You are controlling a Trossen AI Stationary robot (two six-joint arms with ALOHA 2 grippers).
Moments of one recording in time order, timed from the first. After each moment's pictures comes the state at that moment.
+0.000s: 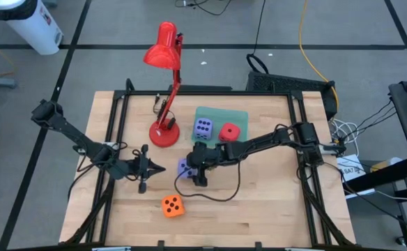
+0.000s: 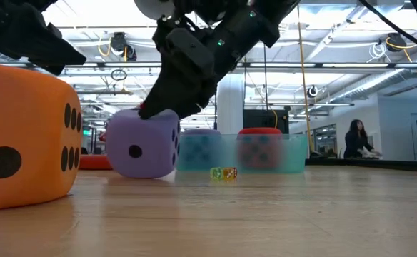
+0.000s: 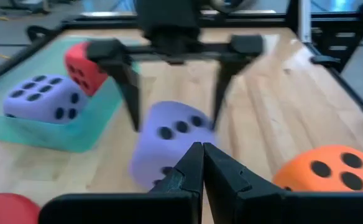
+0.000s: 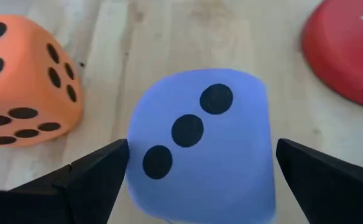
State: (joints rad) left arm -0.60 0.86 0.35 0.07 -0.56 -0.27; right arm 0.11 2.02 1.42 -0.14 0.03 0.09
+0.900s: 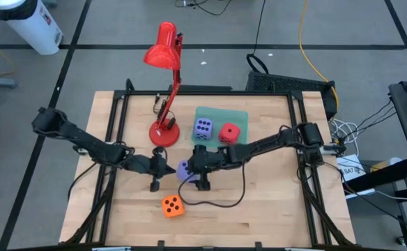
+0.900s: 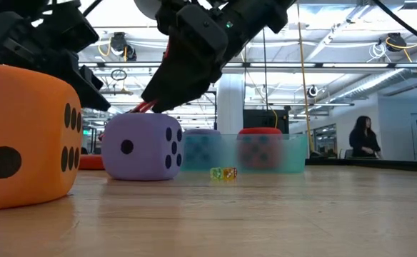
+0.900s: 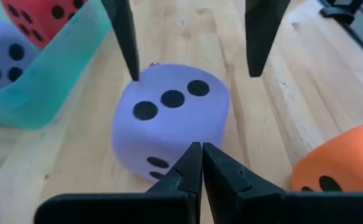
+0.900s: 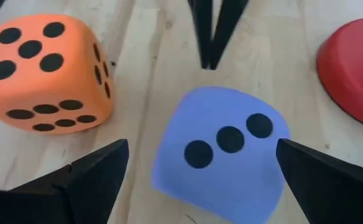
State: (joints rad) left arm -0.36 1.16 0.35 0.27 -0.23 -0.22; right arm 0.15 1.98 1.42 -0.16 0.04 0.03
